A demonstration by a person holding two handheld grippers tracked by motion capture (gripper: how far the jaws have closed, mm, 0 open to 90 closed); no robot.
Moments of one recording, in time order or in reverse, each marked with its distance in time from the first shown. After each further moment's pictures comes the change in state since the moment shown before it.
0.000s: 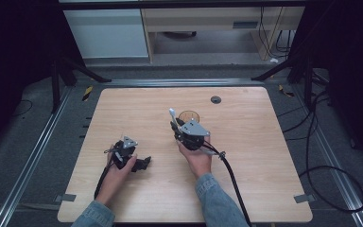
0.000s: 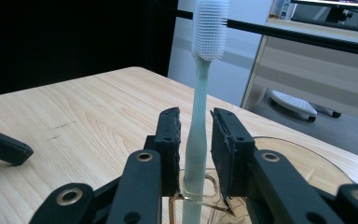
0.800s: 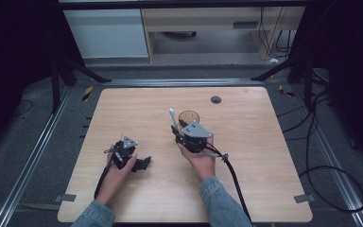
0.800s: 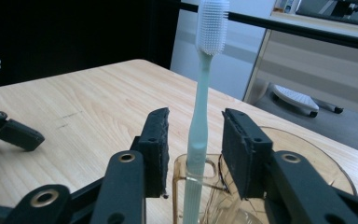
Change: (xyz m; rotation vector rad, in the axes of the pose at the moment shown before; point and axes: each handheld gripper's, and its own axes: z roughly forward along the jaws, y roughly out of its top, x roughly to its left) left arm 0.000 0.000 0.000 0.000 0.001 -0.001; right arm 0.000 0.002 -0.014 0.034 0.017 -0.011
